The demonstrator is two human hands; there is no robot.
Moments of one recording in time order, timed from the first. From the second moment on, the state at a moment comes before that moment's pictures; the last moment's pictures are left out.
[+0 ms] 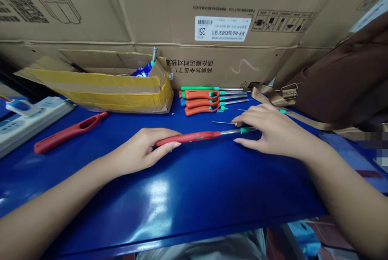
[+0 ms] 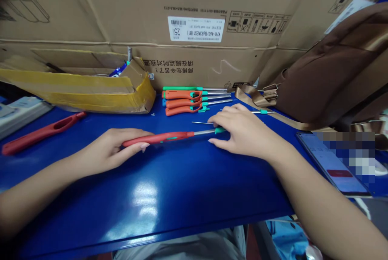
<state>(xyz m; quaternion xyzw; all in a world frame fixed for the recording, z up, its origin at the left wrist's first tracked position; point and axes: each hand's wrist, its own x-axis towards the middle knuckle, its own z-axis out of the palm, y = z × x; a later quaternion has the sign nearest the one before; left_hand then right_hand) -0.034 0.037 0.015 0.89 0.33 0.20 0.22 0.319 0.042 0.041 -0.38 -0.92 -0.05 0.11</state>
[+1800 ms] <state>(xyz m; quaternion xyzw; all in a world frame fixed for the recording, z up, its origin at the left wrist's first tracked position) -0.010 0.007 -0.003 0.86 0.38 0.24 0.24 0.257 0.062 0.003 -0.47 -0.88 0.03 0.10</state>
